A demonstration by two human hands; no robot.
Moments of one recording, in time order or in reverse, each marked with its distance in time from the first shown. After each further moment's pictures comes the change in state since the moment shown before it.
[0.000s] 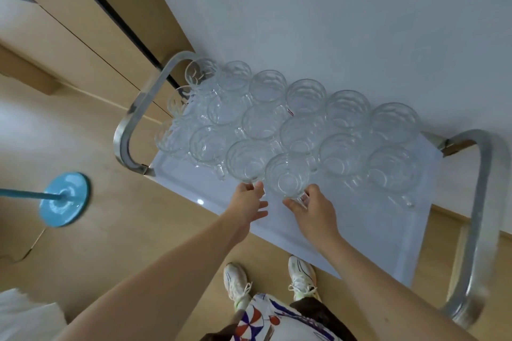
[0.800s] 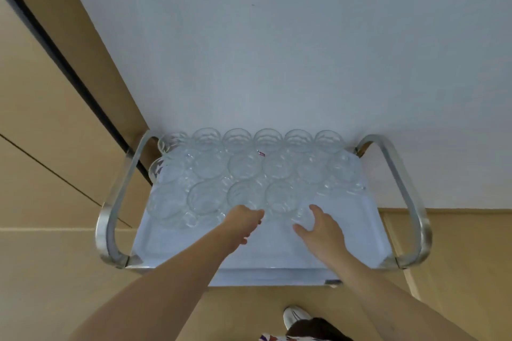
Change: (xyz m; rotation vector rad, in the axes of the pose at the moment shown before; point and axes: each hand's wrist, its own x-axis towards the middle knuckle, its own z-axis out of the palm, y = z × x) left_hand 0.003 0.060 -0.074 0.745 -0.390 0.270; right_hand -0.080 -0.057 0.027 -0.124 0.368 0.234
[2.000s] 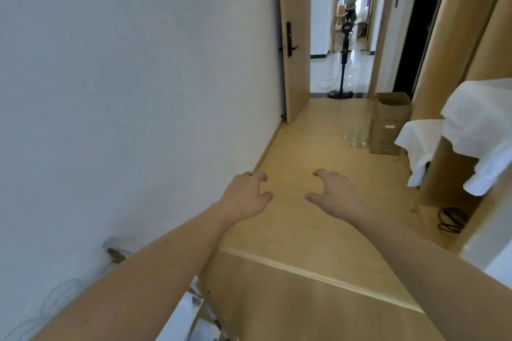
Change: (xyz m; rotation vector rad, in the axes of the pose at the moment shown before) left_hand -0.287 0.203 0.411 1.181 -0.501 1.547; right_hand -0.356 0.267 -0.290 0.057 0.896 0.673
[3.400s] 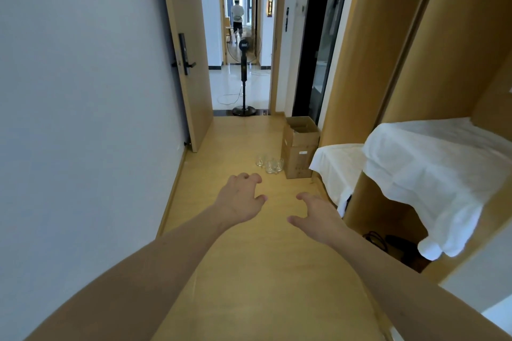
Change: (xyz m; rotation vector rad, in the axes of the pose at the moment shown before) left_hand 0.513 0.057 -0.001 -0.048 -0.113 0.431; right_hand 0.385 0.098 -0.054 -0.065 0.106 0.380
